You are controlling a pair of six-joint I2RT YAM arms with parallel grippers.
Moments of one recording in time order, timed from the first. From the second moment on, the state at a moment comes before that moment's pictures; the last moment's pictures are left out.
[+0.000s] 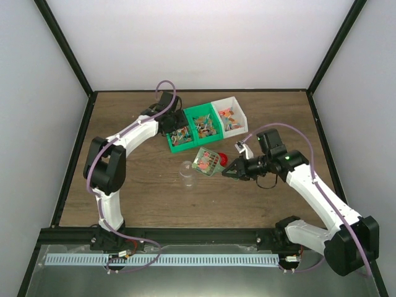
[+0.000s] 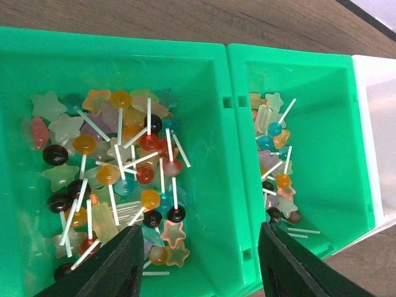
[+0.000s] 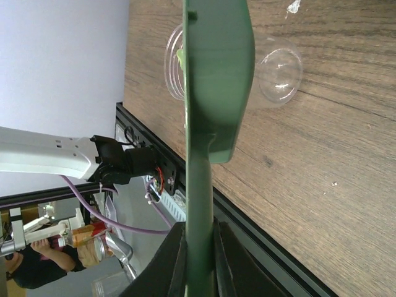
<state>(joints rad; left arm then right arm) -0.44 1.93 1.51 -0.46 0.03 -0.75 0.40 1.08 0.87 -0.75 -0.85 0.49</state>
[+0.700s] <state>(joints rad) -0.44 1.92 1.48 -0.44 0.04 -0.76 0.49 1.11 0.96 -0.83 -0.74 0.46</state>
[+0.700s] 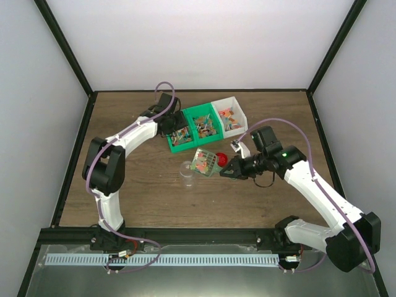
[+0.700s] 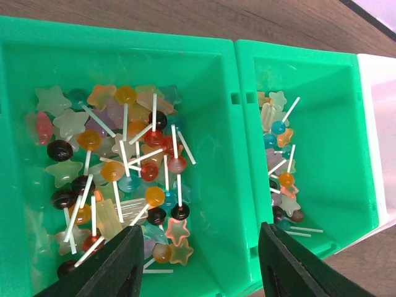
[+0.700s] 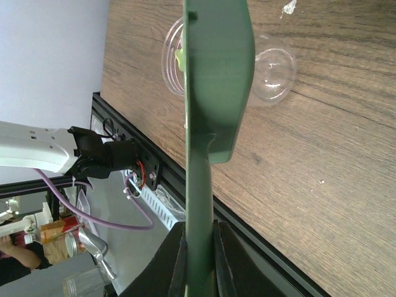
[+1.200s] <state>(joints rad) -0.43 1.91 1.47 -0.43 0.04 -0.77 0.51 1.11 0.98 -0.85 -0.70 0.44</state>
